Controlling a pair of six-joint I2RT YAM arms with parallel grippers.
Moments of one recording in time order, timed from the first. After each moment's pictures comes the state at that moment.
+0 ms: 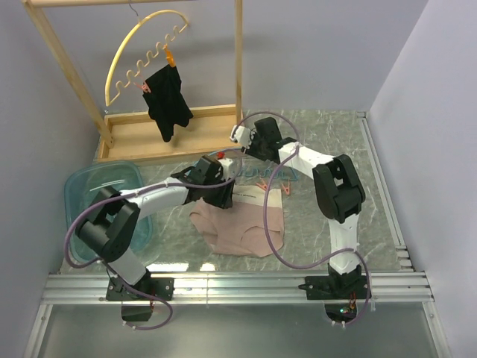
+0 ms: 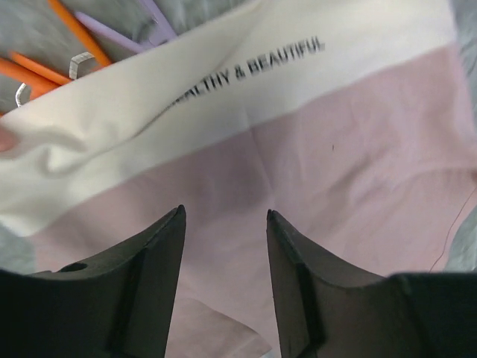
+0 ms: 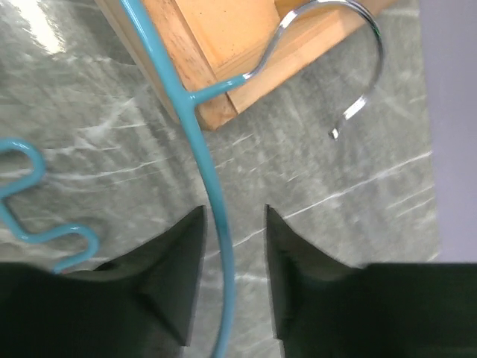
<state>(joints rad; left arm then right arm) -0.63 1.61 0.95 -0.21 0.18 -0.26 0.48 2.07 1.49 -0.17 -0.03 -0.83</state>
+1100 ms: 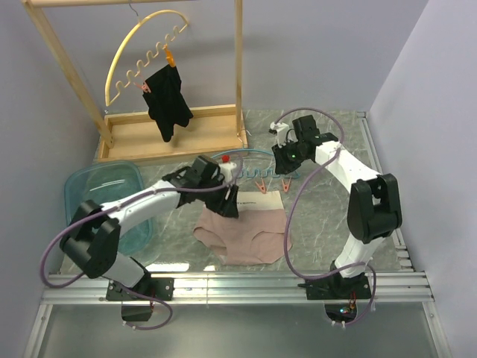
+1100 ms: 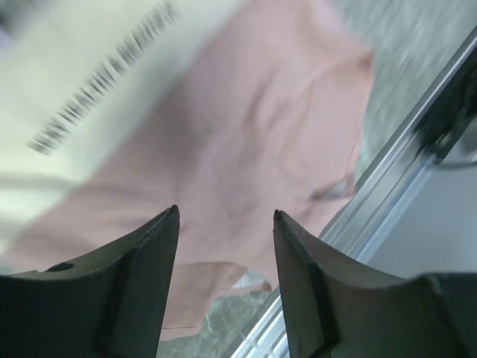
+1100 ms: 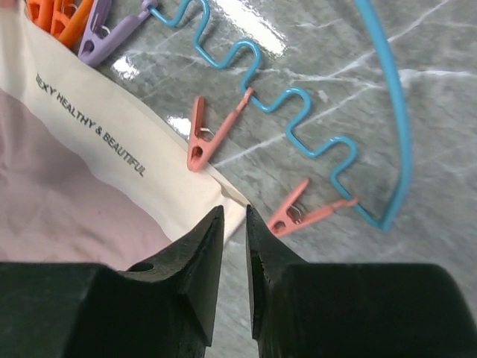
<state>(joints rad) -0.68 1.50 0.95 -0.38 0.45 -0.22 0.28 1.73 1.34 -0.63 -0.41 -0.29</state>
